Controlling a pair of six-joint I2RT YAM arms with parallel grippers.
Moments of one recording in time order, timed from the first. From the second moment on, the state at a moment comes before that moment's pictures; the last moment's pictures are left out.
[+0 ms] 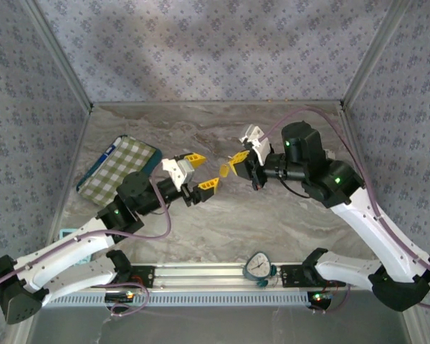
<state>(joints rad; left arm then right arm) -0.93 0.87 0.72 0.23 0.15 0.04 0.72 1.08 1.38 -0.73 -0.41 -0.08</state>
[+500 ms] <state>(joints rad) -0.97 0.98 0.76 0.27 0.12 0.07 0.76 1.10 1.38 -0.74 -0.40 -0.08</state>
